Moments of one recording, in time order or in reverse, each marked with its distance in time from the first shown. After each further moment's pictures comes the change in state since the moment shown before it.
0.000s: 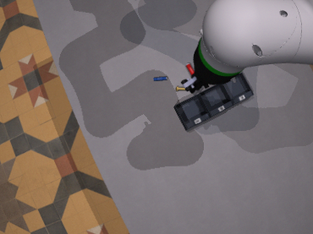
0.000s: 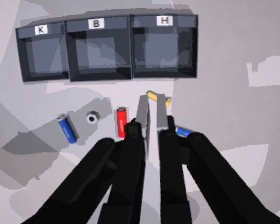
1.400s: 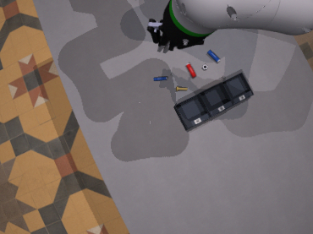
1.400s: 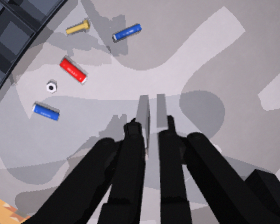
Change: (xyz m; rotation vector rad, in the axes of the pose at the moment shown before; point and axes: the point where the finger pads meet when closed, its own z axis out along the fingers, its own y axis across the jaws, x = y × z) arm -0.131 0.025 -0.042 -0.108 -0.192 0.722
